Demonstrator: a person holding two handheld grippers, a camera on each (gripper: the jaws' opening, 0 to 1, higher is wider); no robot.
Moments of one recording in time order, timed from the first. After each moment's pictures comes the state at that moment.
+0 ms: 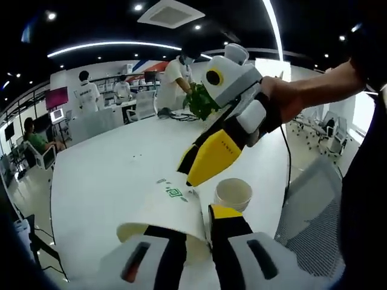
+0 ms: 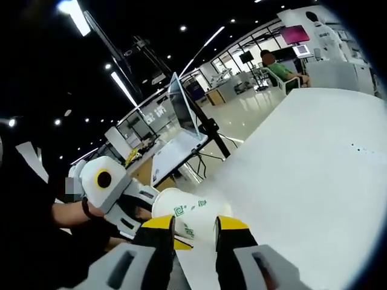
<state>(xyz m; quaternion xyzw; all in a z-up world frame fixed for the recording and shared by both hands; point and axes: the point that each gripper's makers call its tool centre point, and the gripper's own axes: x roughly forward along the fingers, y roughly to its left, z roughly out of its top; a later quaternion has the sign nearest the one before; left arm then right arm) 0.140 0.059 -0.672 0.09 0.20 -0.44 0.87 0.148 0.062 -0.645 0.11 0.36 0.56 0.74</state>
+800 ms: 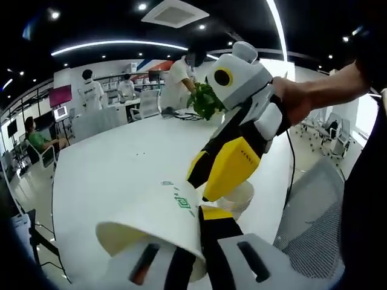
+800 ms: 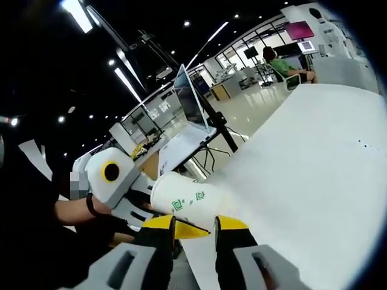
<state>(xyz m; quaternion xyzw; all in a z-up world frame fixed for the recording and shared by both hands) 0.138 0.061 -0.672 0.08 0.20 -0.43 0.88 0.128 0.073 -0.648 0.10 0.37 0.57 0.73</state>
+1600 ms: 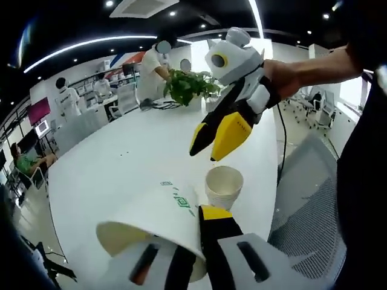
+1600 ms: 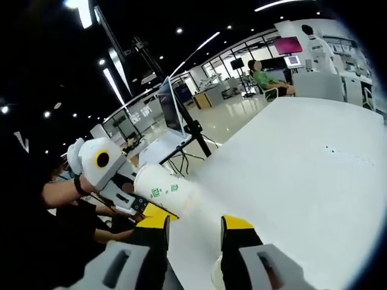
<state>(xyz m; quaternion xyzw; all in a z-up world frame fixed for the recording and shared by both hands) 0.129 0.039 -0.676 0.17 0.23 -0.49 0.82 0.134 -0.001 -0.646 0.07 0.34 0.51 0.79</state>
